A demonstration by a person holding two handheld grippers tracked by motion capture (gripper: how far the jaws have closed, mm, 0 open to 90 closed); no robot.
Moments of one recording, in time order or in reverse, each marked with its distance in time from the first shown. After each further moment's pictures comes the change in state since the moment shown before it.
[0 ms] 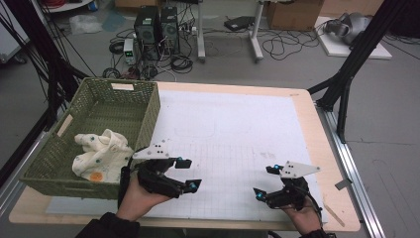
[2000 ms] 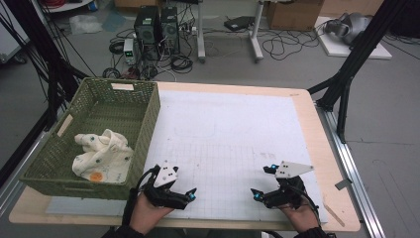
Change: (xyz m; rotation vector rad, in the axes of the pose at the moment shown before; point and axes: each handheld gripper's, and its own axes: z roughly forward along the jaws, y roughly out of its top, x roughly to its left) left arm 0.015 -0.077 0.036 0.109 0.426 0.127; right arm 0.000 0.001 0.010 0.043 -0.001 -0.039
